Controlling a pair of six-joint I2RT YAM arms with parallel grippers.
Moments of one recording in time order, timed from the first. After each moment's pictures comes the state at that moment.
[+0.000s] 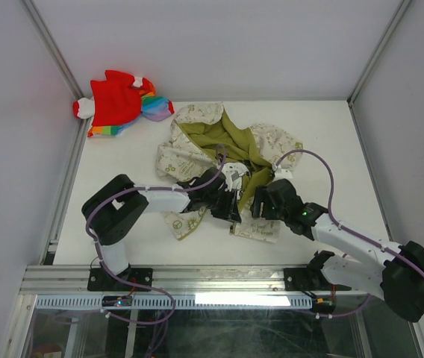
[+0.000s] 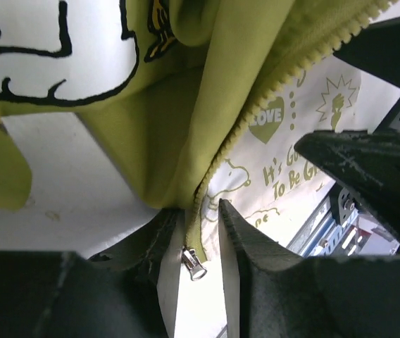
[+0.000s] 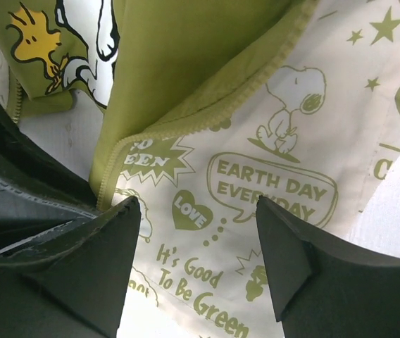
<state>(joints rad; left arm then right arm) -0.88 1.80 0.91 0.07 0.40 -0.68 0.72 1.03 0.49 -0.28 0.22 0.60</state>
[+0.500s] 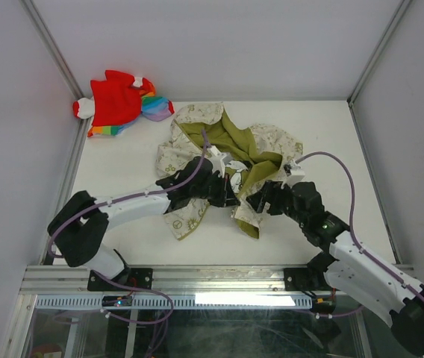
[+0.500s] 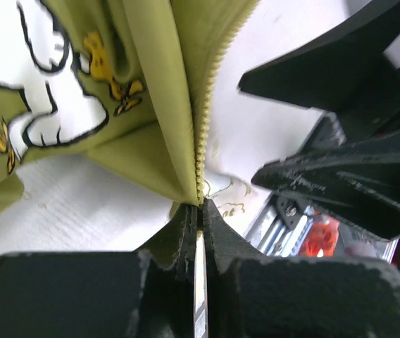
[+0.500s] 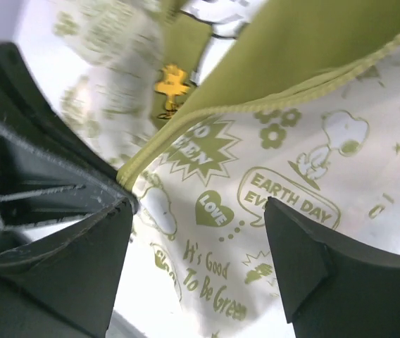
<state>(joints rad) -0.86 1.59 0.90 0.07 0.36 -0.65 0.61 0.78 0.41 -0.15 -0.01 0.59</state>
